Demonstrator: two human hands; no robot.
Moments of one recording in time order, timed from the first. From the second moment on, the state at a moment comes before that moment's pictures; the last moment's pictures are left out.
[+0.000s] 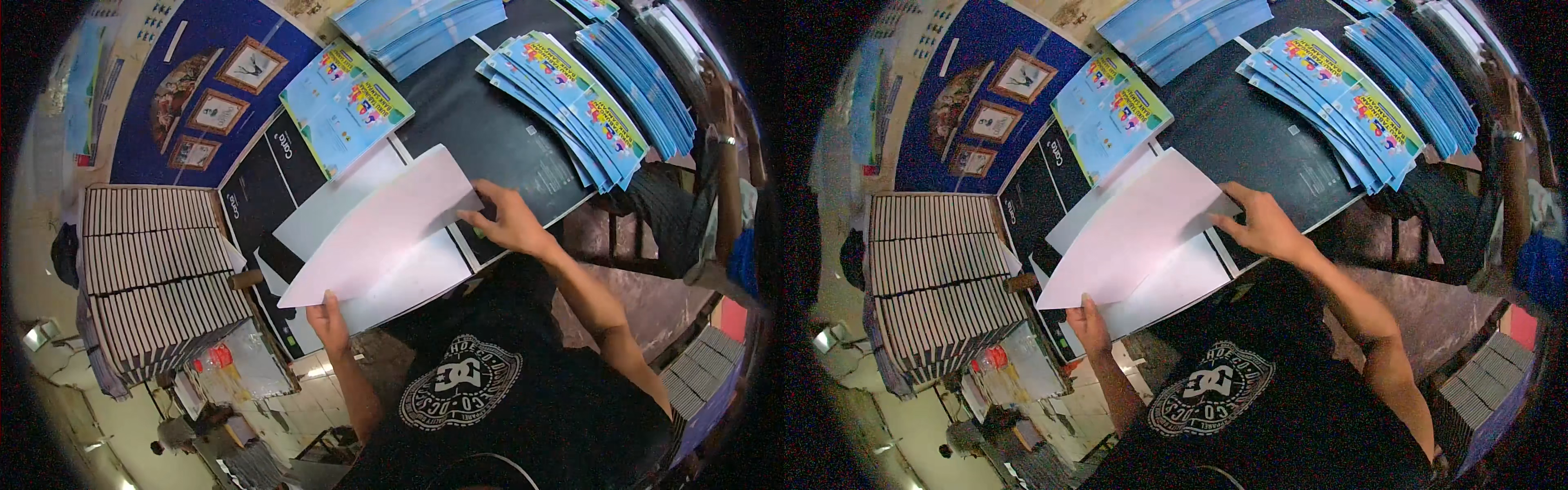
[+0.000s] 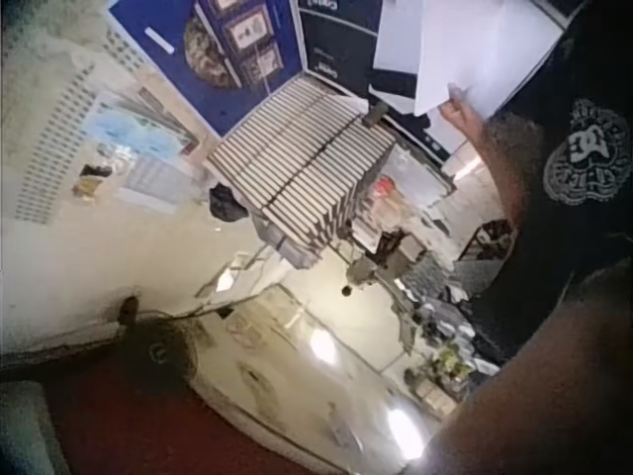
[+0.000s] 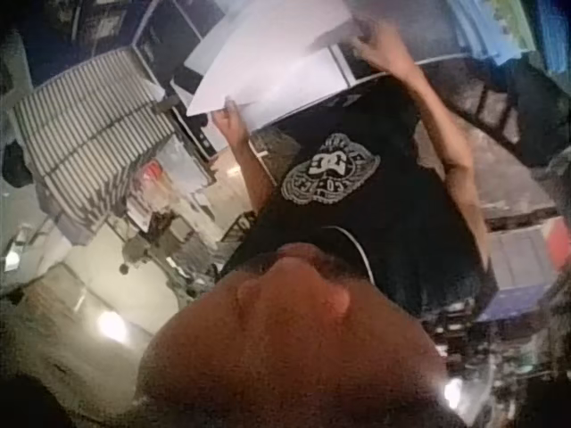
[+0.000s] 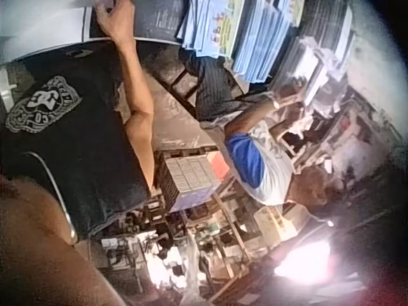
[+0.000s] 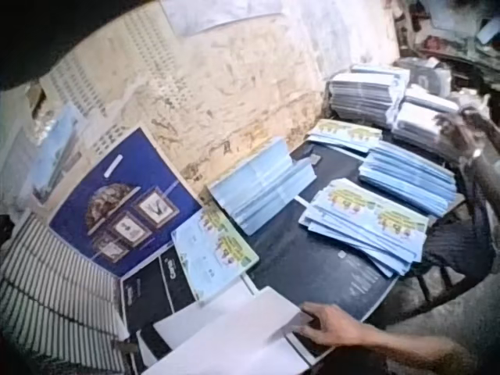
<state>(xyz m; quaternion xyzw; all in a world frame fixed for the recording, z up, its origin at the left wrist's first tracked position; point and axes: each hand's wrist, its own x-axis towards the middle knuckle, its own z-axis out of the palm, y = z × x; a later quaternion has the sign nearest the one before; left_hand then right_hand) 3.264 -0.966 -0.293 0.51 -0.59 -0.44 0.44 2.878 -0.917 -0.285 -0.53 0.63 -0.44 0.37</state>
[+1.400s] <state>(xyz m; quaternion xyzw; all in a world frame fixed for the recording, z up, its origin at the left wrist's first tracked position) 3.227 -0.947 -0.335 0.53 -0.55 -0.25 0.59 2.880 -0.917 -0.286 -0.57 0.60 -0.48 0.31</state>
